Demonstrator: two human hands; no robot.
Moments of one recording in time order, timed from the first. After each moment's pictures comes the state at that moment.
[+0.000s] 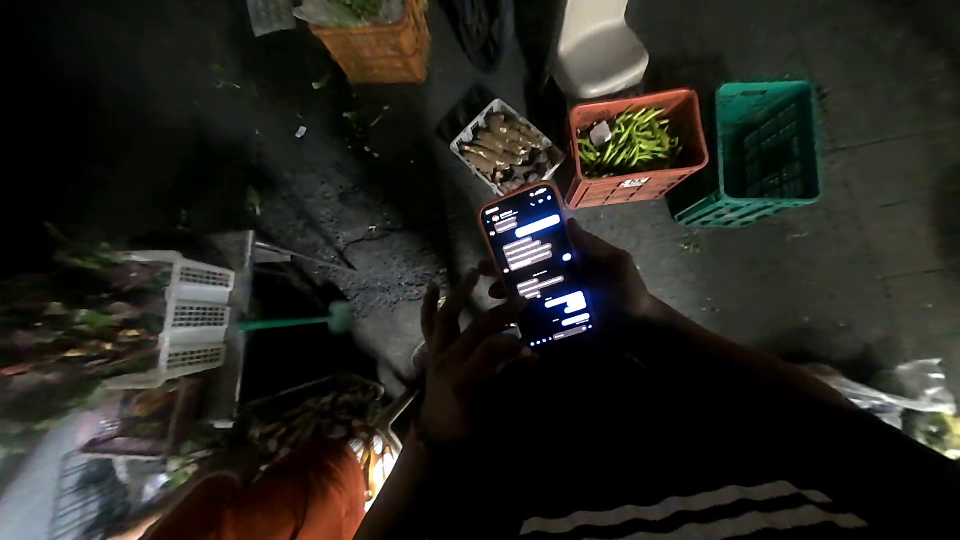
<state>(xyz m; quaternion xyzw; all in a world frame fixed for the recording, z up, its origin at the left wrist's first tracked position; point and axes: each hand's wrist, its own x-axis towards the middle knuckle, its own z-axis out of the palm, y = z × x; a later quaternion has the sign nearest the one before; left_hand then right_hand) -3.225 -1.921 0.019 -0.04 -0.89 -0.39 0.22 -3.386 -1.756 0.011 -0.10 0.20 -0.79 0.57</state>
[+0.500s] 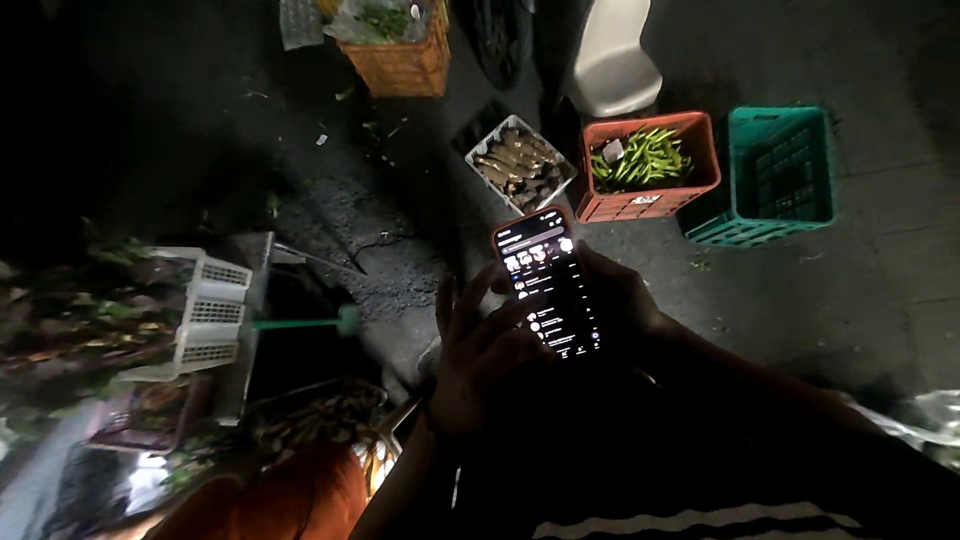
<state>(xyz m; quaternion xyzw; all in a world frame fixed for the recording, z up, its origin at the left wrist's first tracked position) -3.236 -1.935 0.027 -0.06 -0.90 -0.36 0.24 -3.375 -1.769 0.022 -0.03 0.25 -0.79 0.56</state>
